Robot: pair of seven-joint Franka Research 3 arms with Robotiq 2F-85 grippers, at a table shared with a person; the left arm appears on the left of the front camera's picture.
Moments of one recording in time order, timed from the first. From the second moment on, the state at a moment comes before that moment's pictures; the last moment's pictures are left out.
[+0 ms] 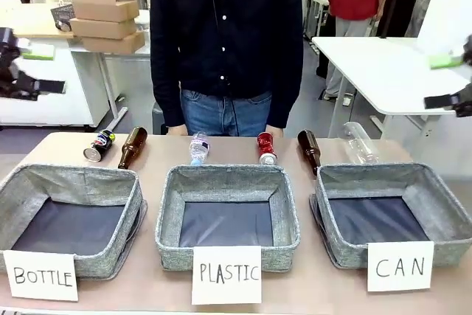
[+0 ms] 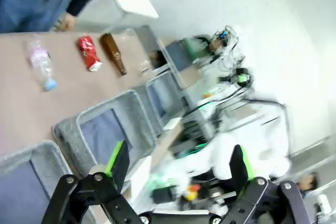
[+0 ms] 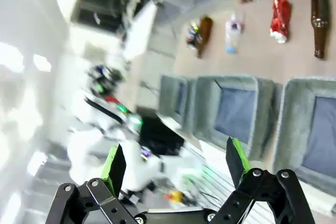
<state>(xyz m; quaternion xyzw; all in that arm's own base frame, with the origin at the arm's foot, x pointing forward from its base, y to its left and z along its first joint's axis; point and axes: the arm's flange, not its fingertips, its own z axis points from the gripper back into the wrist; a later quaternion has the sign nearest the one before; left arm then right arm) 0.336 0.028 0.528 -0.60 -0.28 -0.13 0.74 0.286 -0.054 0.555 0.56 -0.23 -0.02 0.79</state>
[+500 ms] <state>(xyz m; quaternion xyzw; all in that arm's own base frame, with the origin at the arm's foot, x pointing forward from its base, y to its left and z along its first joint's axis) 0.348 0.046 0.496 -0.62 -0.24 -0.06 0.74 0.283 -0.051 0.551 0.56 -0.21 -0.03 0.80</state>
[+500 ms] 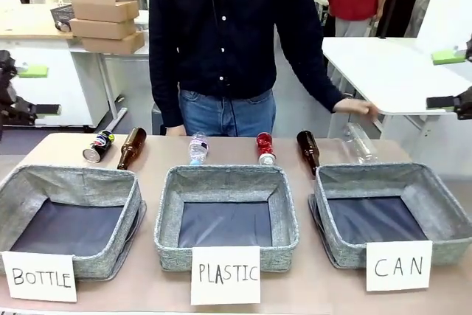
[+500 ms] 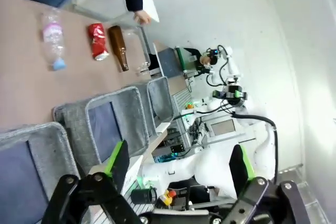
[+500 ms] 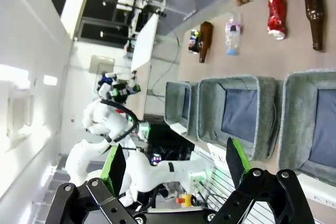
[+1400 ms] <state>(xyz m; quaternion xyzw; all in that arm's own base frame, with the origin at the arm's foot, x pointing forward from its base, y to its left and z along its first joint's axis) 0.402 0.045 0.502 -0.48 -0.25 0.02 0.84 0.282 -0.054 0.553 0.56 -0.21 -0.03 0.80</state>
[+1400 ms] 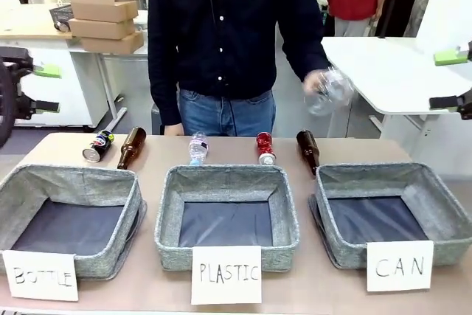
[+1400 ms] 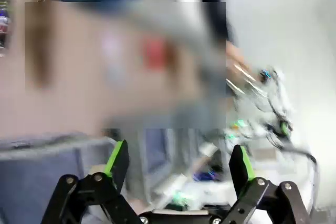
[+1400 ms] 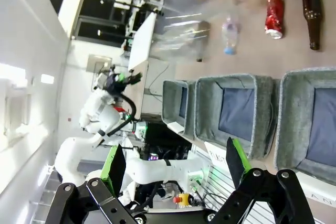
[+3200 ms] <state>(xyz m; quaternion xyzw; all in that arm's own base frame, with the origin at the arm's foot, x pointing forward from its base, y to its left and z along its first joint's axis) 0.652 0.009 0.350 0.00 -0.07 -0.03 1.00 0.282 -0.054 0.552 0.56 -0.22 -0.03 0.80</state>
